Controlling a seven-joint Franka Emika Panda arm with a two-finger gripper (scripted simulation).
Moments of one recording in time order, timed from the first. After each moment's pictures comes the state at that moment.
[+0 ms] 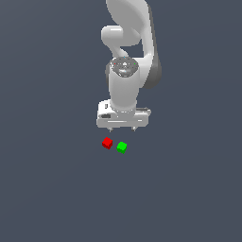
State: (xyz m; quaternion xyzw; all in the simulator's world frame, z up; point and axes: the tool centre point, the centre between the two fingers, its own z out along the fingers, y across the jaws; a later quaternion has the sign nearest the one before) arm -0.001 0.006 0.168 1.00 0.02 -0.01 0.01
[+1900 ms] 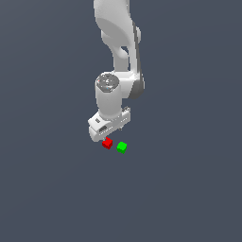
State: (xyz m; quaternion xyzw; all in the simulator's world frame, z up) arm -0.018 -0.042 0.107 0.95 0.33 0.00 0.00
